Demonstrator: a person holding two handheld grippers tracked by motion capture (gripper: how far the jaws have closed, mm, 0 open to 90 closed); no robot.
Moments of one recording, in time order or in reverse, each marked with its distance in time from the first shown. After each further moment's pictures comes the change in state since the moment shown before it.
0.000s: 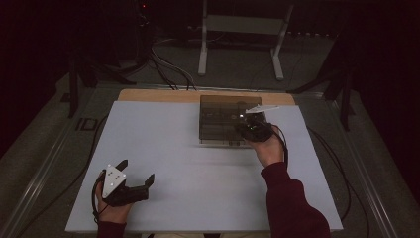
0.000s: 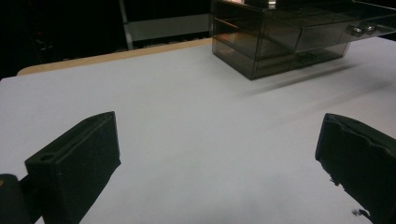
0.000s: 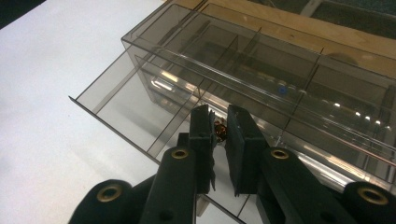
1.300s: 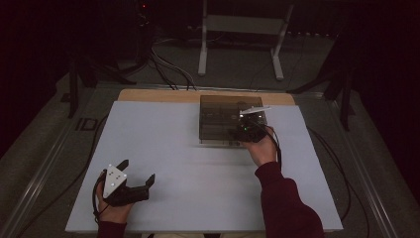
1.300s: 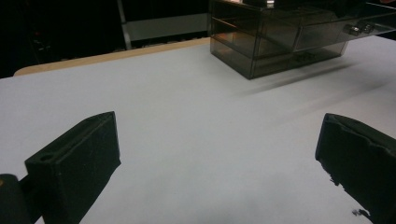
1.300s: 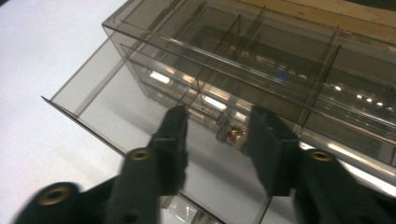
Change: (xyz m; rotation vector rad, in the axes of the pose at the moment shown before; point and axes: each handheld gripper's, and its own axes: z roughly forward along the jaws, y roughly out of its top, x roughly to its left) left arm -0.001 0.000 0.001 0.003 -0.008 0.006; right arm 0.003 -0.002 0.023 0.047 -0.017 0.044
